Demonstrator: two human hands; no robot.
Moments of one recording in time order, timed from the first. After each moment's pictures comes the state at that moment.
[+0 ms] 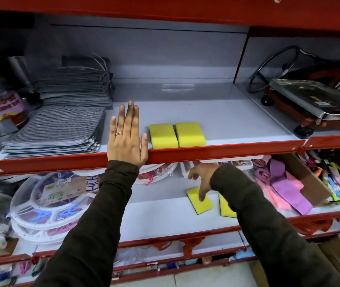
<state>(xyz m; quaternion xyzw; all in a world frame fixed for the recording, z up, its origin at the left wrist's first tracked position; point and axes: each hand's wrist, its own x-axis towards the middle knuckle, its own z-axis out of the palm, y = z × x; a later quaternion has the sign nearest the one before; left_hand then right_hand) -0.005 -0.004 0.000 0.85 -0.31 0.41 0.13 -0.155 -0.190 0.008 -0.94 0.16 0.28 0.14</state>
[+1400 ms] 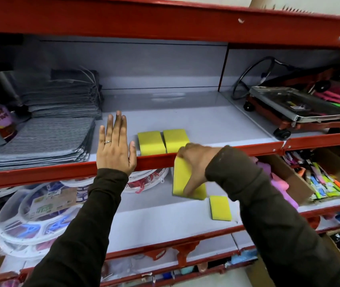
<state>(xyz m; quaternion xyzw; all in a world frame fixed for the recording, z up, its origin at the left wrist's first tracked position) -0.006 -0.004 0.001 0.86 -0.32 0.38 0.13 -0.193 -0.148 0.113 -0.98 0.12 0.16 0.01</state>
